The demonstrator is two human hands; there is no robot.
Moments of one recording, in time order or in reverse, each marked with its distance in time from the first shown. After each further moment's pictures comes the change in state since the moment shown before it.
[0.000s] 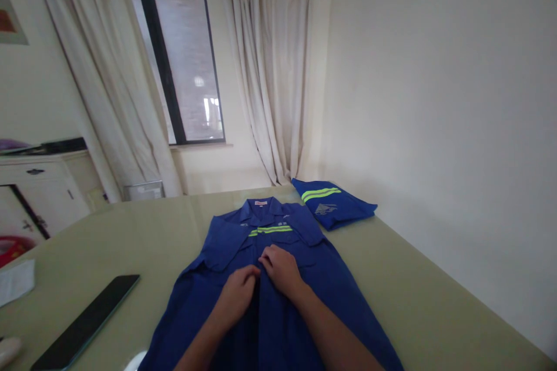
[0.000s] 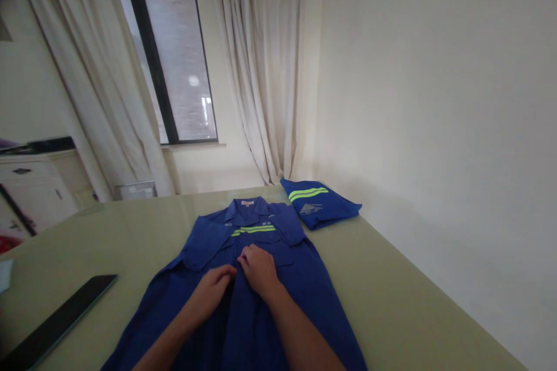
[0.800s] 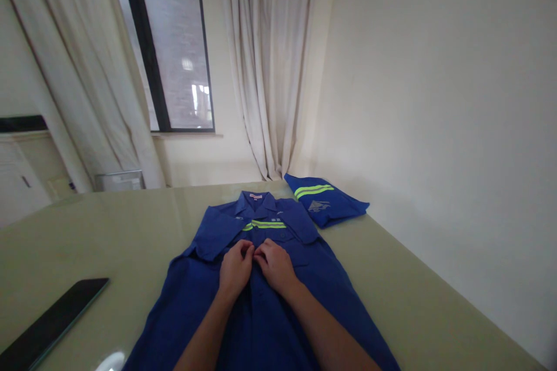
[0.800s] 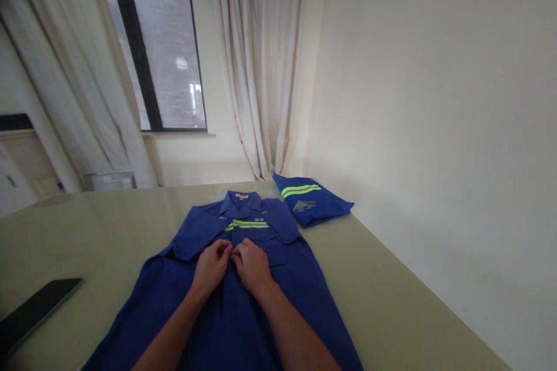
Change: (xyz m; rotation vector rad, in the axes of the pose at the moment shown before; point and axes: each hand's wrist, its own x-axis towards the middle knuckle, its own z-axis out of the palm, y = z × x) left_hand 0.057 -0.006 0.022 -0.098 0.296 -0.047; right_hand 0.003 0.011 -0.002 0.061 0.004 0.010
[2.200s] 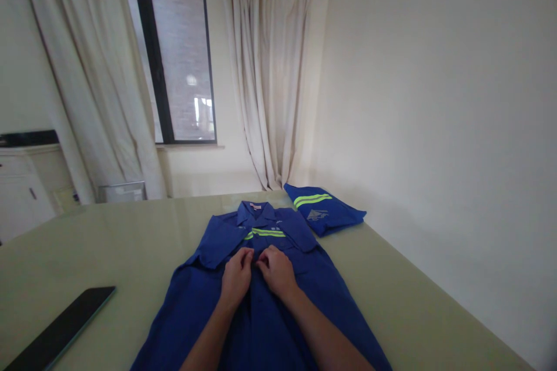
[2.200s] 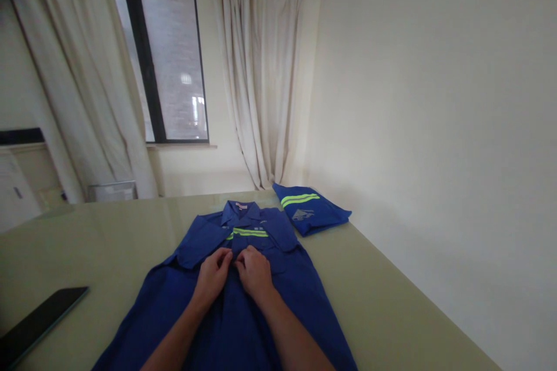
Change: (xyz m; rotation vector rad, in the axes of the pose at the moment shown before) left_hand 0.003 -0.009 0.004 0.028 0.024 0.119; right_hand 0.003 0.001 -0.002 0.054 0.118 0.079
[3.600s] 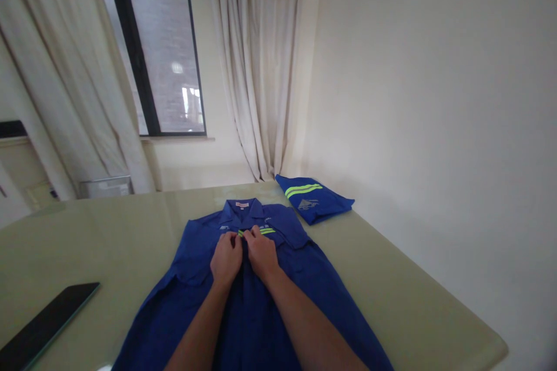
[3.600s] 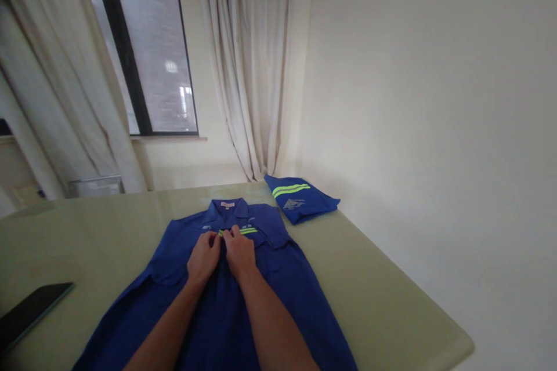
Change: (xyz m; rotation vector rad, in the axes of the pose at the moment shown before) left_hand 0.018 0.011 -0.004 0.182 0.063 -0.172; right_hand 0.016 -0.019 0.008 -0.338 -0.022 -0.083
